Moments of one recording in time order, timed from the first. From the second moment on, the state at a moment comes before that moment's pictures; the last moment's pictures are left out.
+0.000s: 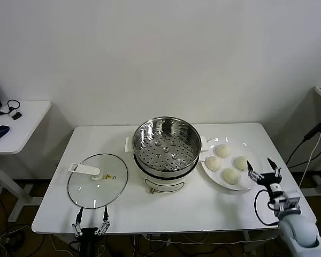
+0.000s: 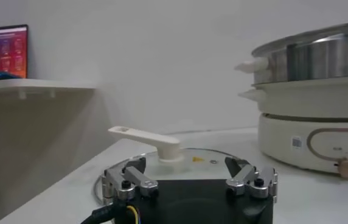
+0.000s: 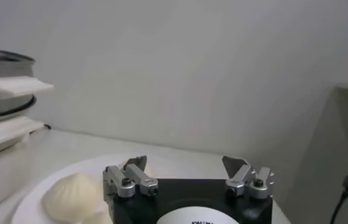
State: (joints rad) left arm 1.69 -1.61 -0.64 -1.64 0.05 -0.53 0.02; right arm -1.22 0.86 0.54 1.59 0.38 -0.09 -0.09
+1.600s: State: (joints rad) left arm 1.67 -1.60 -0.66 -1.58 0.09 -0.61 0.02; right arm 0.49 0.88 -1.43 0.77 0.31 0.11 -1.17
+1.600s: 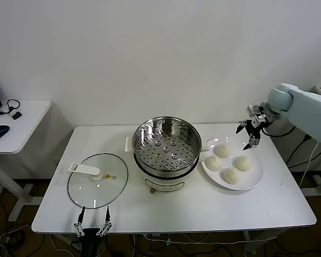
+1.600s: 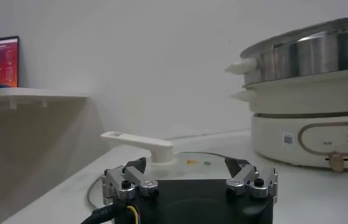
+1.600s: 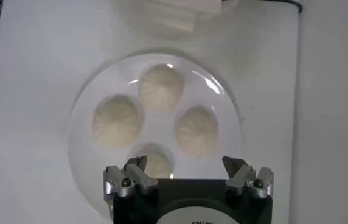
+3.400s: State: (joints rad) left arm 1.65 -1.58 -0.69 -1.51 0.11 -0.64 0.03; right arm 0.17 1.30 -0.78 0.08 -0.22 0.23 -1.12
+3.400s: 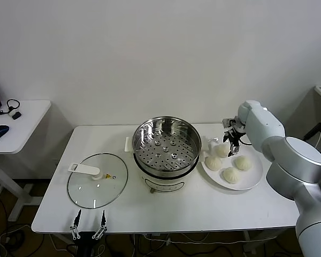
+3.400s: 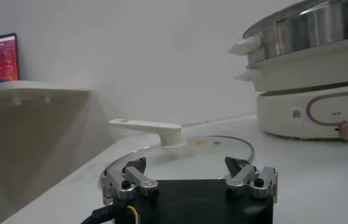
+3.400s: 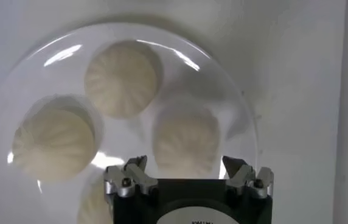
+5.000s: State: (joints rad) left arm 1.65 -1.58 -0.69 -1.50 0.13 -0.65 0.02; right arm 0.59 1.02 -1.31 0.73 0.19 0.34 -1.14
